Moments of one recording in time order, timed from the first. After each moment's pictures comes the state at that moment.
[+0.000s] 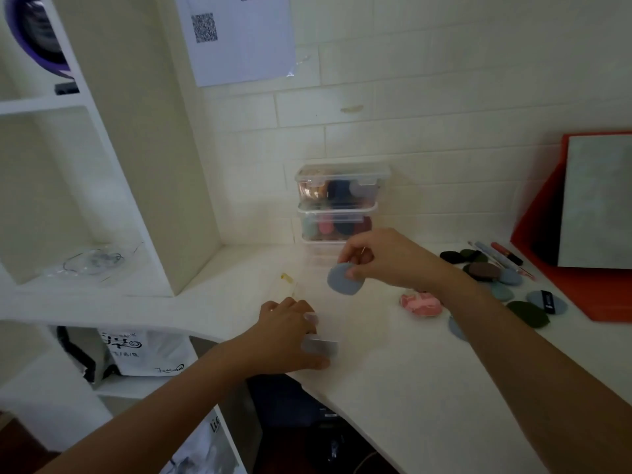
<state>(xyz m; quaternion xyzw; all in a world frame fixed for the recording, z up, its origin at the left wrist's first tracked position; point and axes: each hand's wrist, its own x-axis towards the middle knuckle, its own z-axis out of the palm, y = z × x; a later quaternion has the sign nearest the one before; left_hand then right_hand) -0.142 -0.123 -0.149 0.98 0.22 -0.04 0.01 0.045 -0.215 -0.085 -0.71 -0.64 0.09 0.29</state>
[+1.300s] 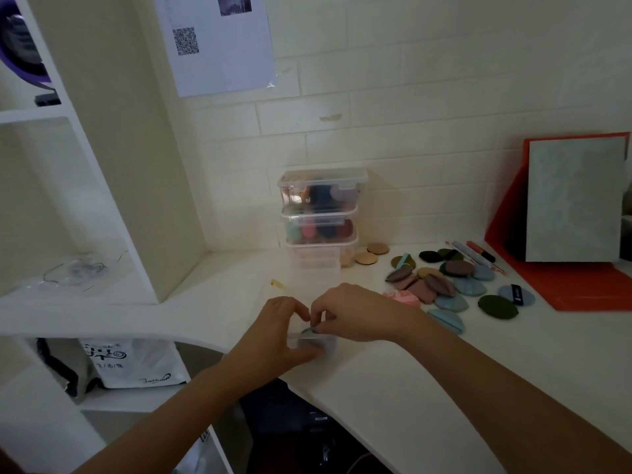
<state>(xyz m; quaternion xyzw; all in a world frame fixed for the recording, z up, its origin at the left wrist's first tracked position) -0.144 -0.134 -0.173 0.94 0.22 0.20 0.18 -0.005 -0.239 -0.112 -0.71 -0.69 0.10 0.10</state>
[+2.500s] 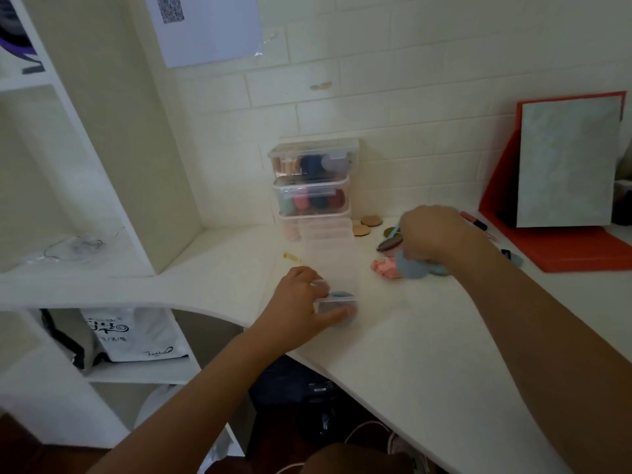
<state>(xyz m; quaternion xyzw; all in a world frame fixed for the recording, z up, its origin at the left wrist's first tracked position) -0.113 -0.180 -0.175 0.96 0.19 0.19 0.11 0.064 -0.288 -0.081 -0.88 -0.47 -0.06 -0.10</state>
